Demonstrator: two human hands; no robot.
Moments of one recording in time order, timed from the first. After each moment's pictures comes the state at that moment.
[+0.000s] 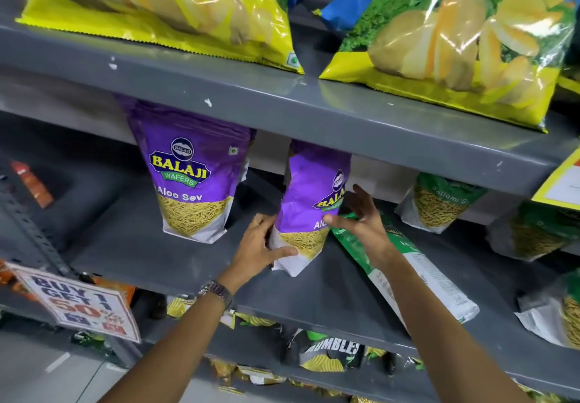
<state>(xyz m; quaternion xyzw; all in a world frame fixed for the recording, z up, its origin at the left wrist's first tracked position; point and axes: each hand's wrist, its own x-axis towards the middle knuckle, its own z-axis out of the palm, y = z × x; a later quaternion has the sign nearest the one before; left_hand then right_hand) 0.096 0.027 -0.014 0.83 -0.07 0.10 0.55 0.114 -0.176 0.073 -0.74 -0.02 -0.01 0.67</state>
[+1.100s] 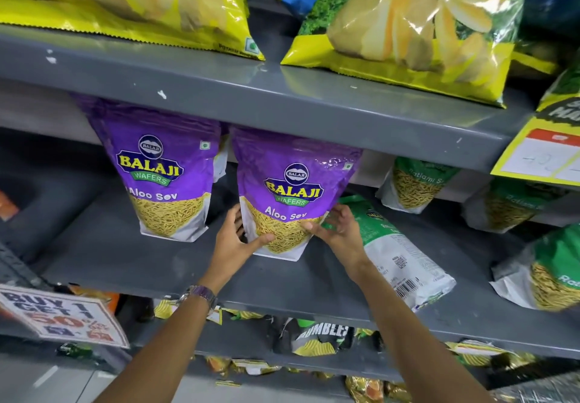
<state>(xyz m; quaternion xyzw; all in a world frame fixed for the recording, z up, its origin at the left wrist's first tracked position) 0.092 0.030 -0.023 0.73 -0.02 0.07 0.68 0.092 -0.180 0.034 -0.73 0.01 -0.05 0.68</state>
